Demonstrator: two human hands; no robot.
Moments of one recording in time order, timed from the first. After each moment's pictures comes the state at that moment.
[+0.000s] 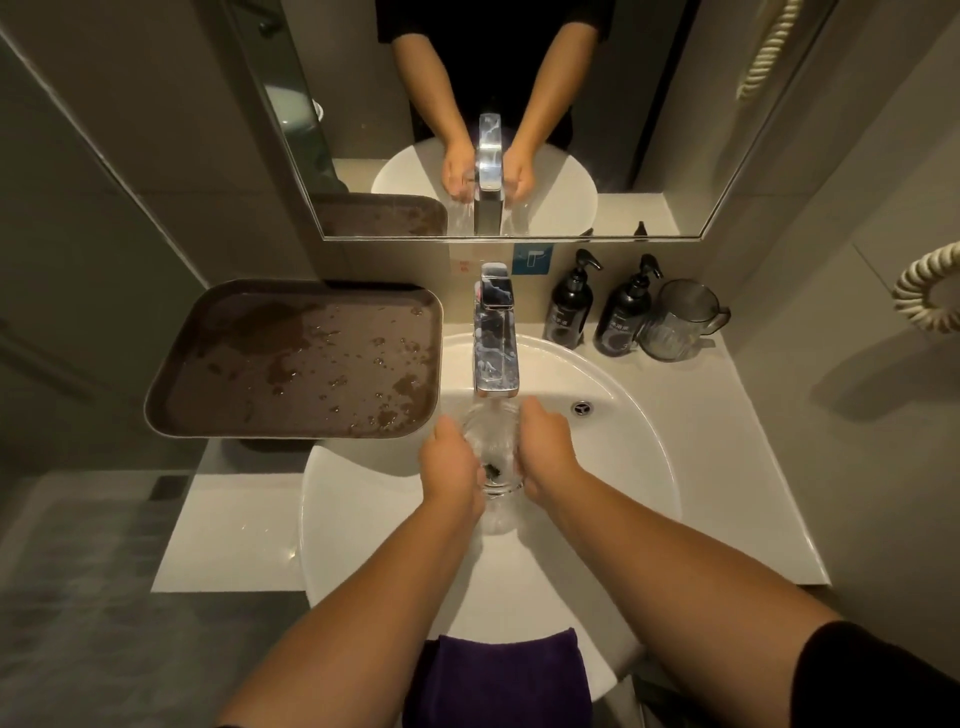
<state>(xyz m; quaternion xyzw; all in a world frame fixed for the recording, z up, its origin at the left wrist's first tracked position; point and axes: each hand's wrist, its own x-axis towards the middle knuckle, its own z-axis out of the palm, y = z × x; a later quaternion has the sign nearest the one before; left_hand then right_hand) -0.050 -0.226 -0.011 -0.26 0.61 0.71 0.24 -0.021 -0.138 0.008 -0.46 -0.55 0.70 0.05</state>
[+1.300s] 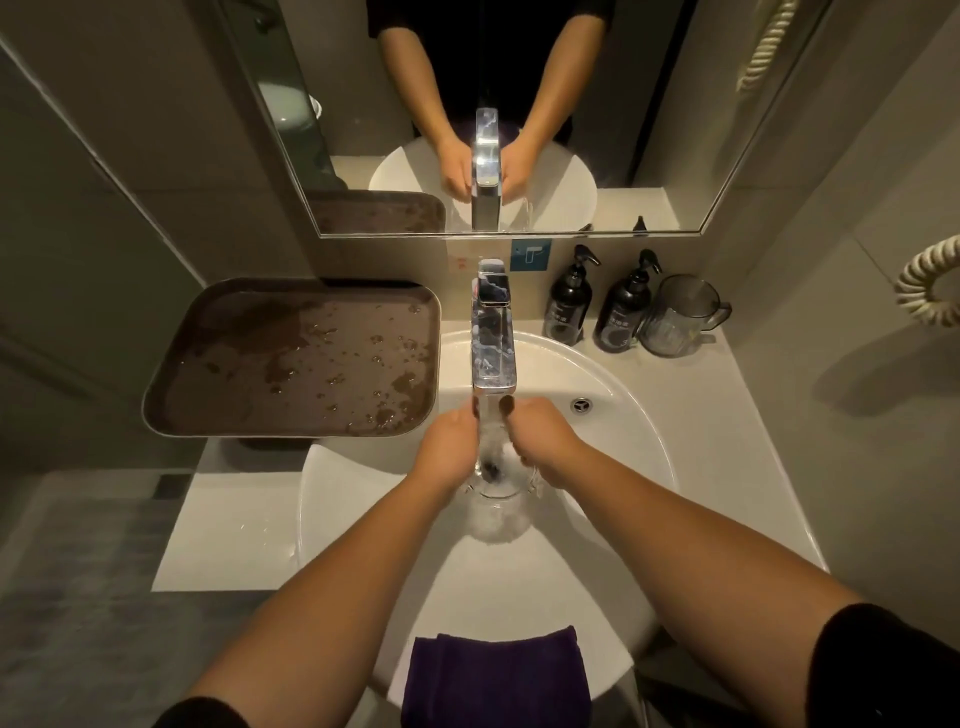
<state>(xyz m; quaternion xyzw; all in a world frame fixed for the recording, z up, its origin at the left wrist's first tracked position) -0.076 -0.235 -0.012 0.01 0.81 0.51 0.27 -0.028 -0.118 0.010 -0.33 -0.72 0.61 -0.07</state>
